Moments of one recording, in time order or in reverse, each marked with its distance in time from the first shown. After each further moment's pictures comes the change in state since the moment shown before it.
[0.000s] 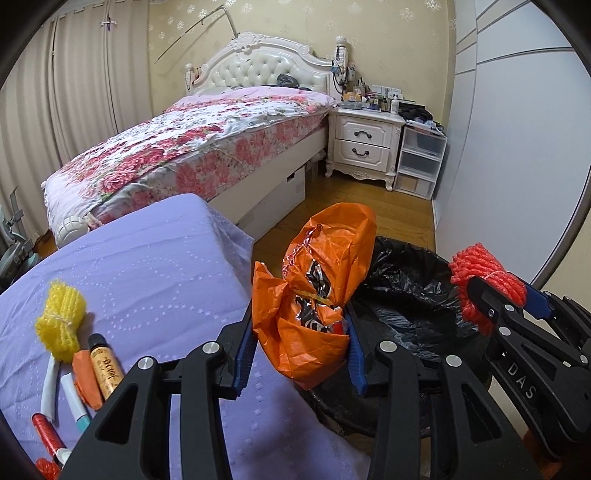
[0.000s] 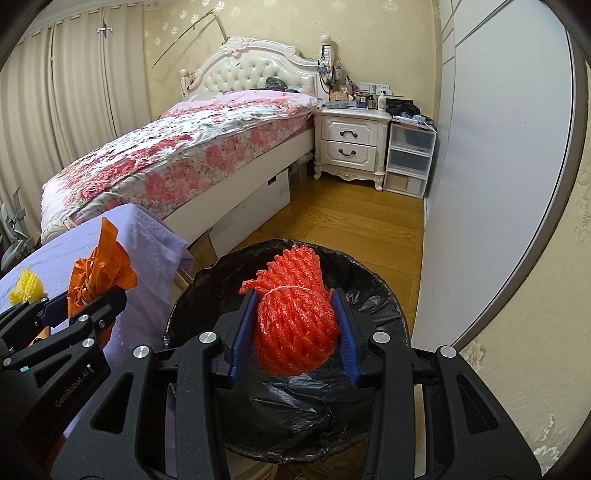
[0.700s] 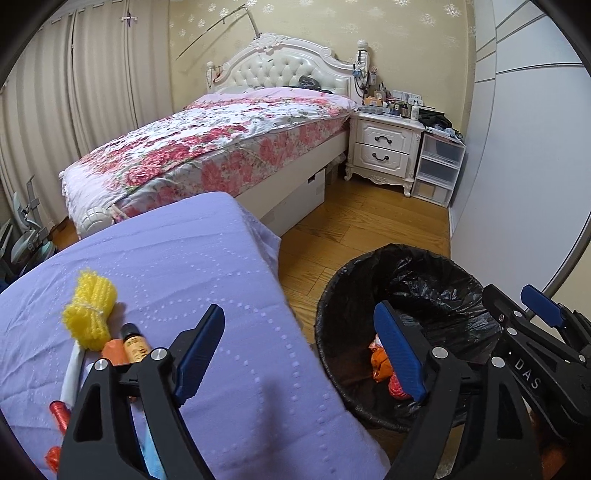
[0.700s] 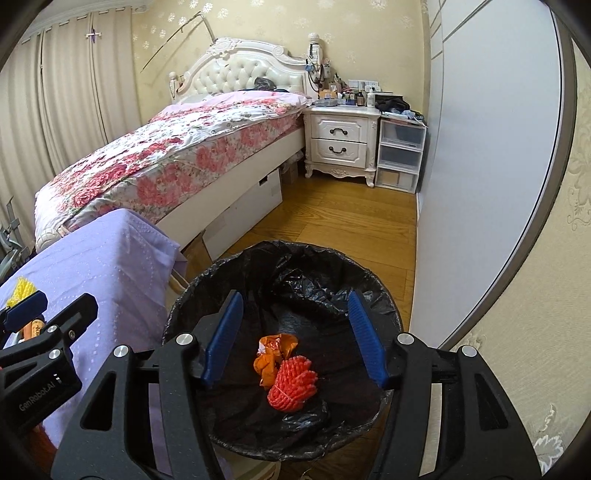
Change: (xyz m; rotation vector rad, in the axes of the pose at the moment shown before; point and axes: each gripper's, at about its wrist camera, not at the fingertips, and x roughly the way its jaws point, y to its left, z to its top) left arm -0.024 0.018 -0.001 -0.055 -0.004 0.072; right arm -0.005 0.001 -0.001 0.031 -0.002 -0.022
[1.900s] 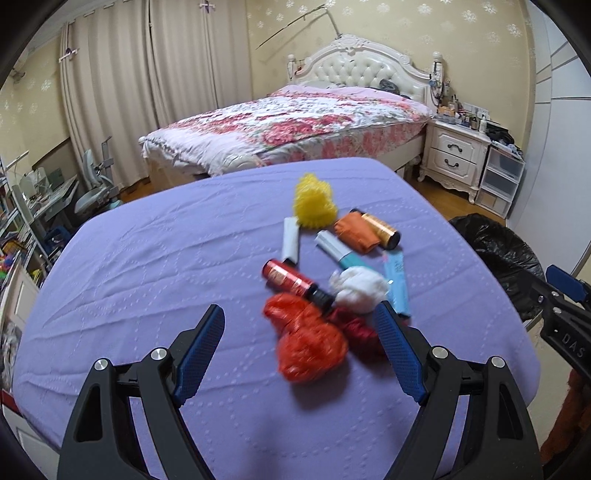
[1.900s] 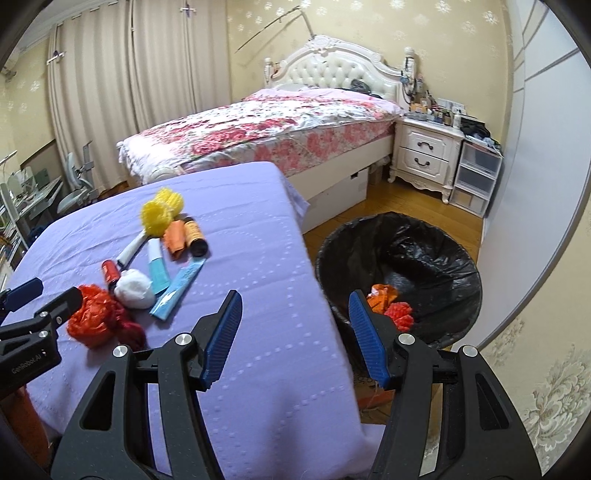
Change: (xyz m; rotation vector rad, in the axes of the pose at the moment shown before) left arm -0.130 0.138 -0.114 -0.144 0.021 0.226; right arm -0.117 0.102 -0.080 -0.224 0.014 0.257
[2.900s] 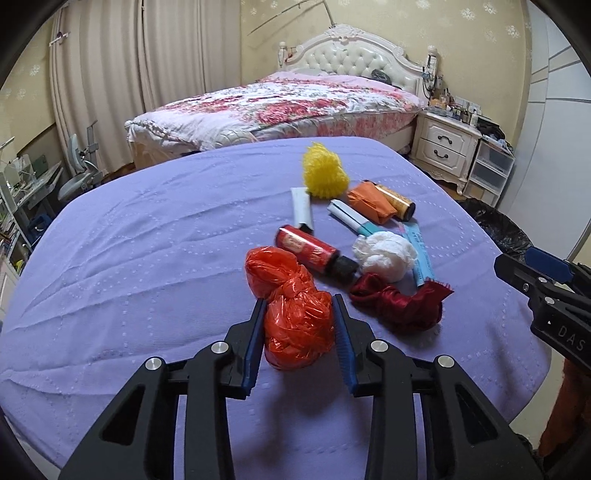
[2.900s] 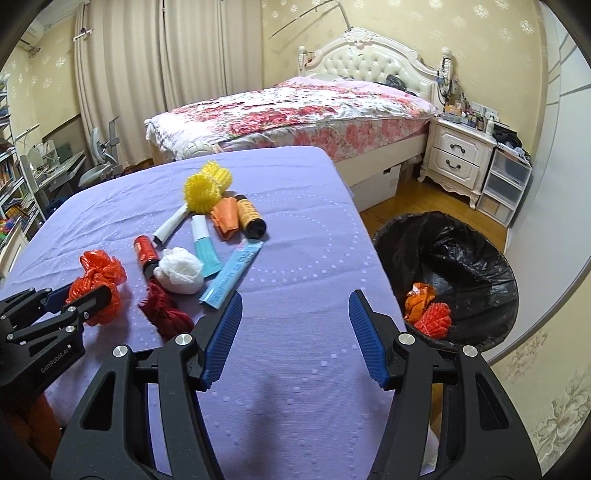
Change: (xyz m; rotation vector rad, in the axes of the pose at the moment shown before) left arm 0.011 0.032 -0.025 -0.010 0.036 -0.072; right arm 0.015 0.048 -0.004 -0.089 0.044 0.083
